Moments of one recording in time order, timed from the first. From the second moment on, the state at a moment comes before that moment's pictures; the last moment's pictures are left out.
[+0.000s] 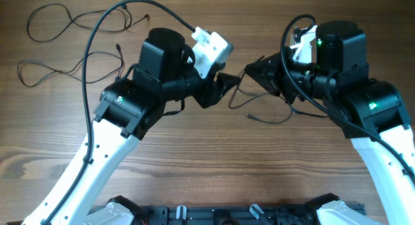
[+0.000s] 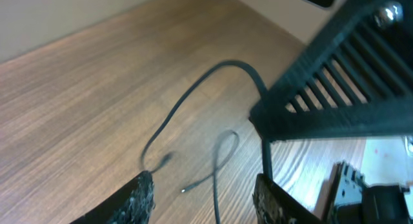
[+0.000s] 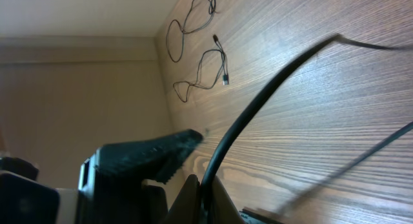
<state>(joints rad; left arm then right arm) -0.54 1.33 1.38 -0.66 0.48 0.04 0.34 1.27 1.47 -0.88 -0.54 1.07</state>
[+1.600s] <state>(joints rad) -0.58 1.32 1.38 -0.71 0.56 0.08 0.34 1.27 1.47 -0.84 -0.55 1.25</state>
